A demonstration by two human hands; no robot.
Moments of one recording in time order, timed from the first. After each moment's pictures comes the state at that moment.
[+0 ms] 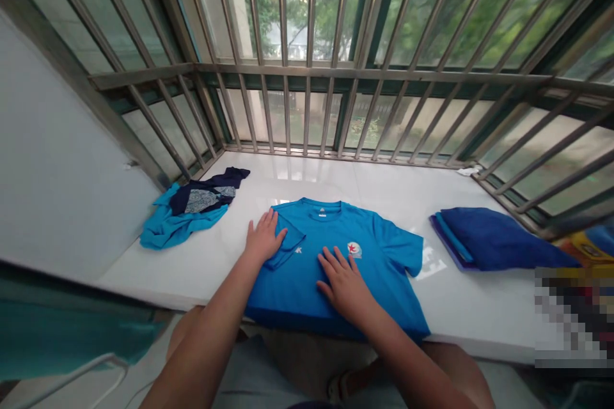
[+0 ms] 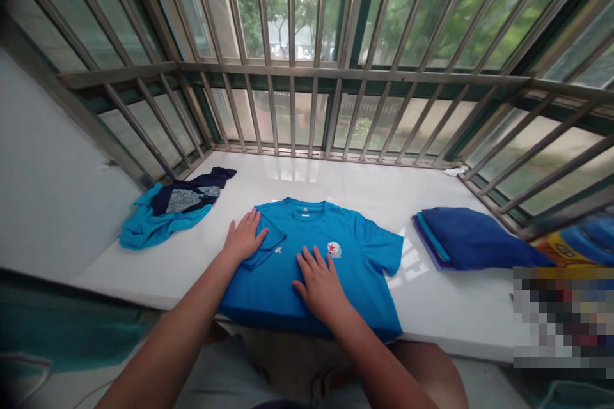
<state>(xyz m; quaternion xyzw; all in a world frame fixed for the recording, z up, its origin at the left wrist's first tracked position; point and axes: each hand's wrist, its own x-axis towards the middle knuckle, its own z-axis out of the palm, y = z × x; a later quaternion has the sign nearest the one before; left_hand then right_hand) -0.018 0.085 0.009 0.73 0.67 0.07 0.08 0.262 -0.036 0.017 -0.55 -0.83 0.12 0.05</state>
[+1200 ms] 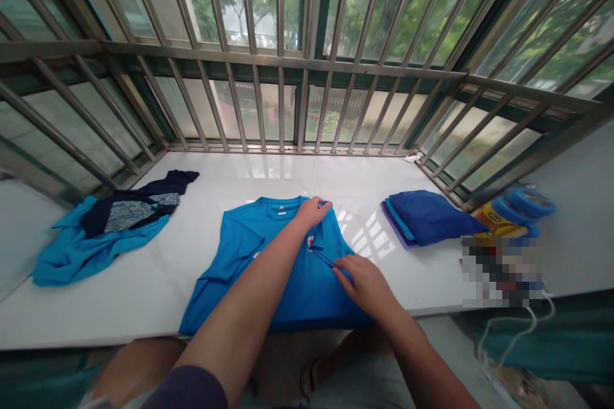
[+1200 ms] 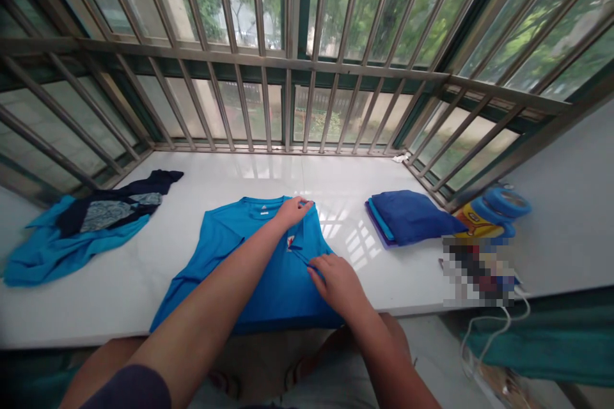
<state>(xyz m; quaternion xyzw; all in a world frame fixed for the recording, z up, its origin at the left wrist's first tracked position) 0.256 0.169 0.024 0.78 0.51 0.19 0.32 0.401 -0.064 0.053 -0.58 -0.79 0.11 0.16</state>
